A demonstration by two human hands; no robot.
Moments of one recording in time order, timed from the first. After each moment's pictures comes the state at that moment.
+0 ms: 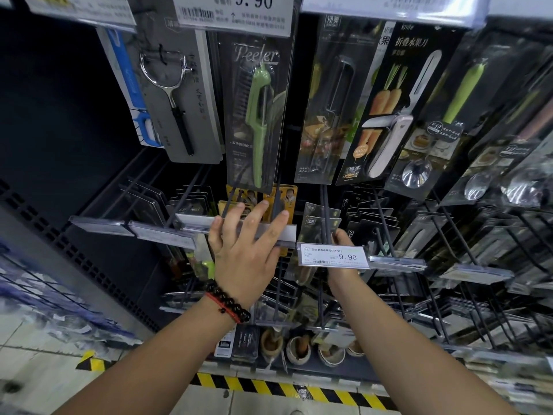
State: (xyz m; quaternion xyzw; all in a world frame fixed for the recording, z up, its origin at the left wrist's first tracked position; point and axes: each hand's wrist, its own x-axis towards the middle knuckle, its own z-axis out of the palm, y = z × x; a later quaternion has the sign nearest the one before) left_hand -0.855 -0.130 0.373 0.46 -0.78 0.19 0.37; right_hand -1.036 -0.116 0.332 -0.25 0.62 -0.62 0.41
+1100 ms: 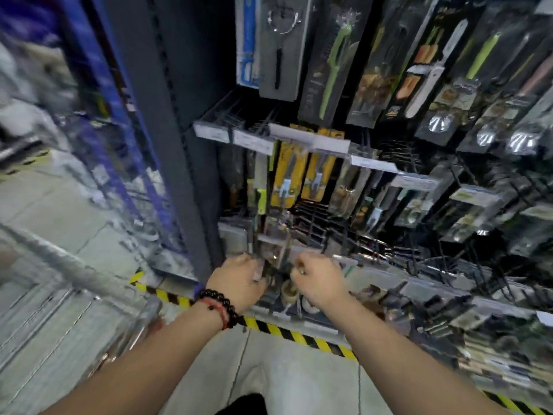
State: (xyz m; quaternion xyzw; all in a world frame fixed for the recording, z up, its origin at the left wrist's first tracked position) left_hand -0.691 0.071 0.297 0.57 -0.79 -0.20 0.05; right_hand -0.886 0.090 0.307 -0.70 0.69 -0.10 0.15
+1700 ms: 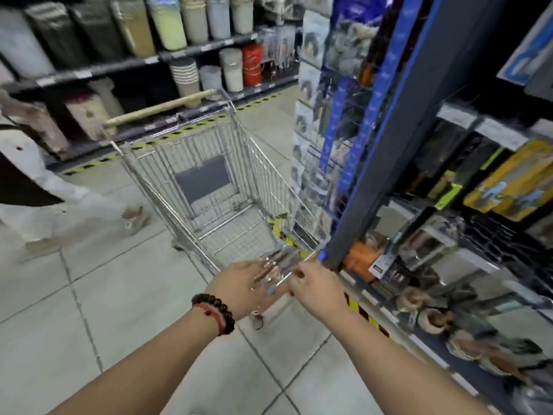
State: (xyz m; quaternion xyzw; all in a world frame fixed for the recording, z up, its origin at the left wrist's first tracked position) left_hand -0.375 0.363 0.299 0.77 -0.58 -0.24 0.10; right_hand -0.539 0.271 0.259 -0.83 0.50 -0.08 0.23
